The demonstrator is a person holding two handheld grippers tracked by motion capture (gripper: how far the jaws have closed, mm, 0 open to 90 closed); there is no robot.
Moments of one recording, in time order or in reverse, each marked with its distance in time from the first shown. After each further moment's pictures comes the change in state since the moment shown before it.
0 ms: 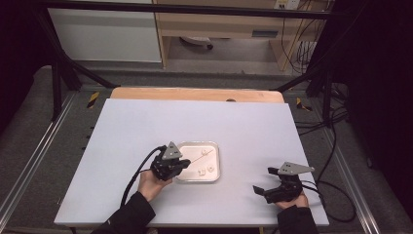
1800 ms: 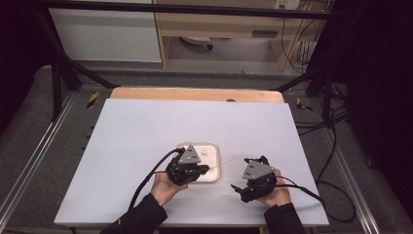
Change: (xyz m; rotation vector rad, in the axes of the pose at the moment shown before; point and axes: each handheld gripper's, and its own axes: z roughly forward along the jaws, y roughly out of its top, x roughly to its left) left arm -0.046 0.039 0.002 -0.015 -0.137 0.092; right arm 0.067 0.059 0.038 0.123 -0.118 -0.507
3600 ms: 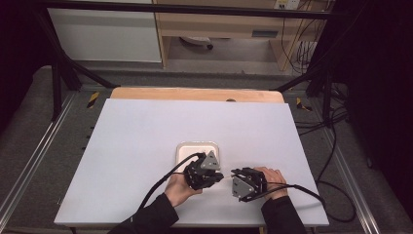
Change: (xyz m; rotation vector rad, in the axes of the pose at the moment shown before) left arm -0.024 0.020 0.031 0.105 -0.082 0.097; right arm 0.018 0.009 0.014 0.108 -0.076 -0.633
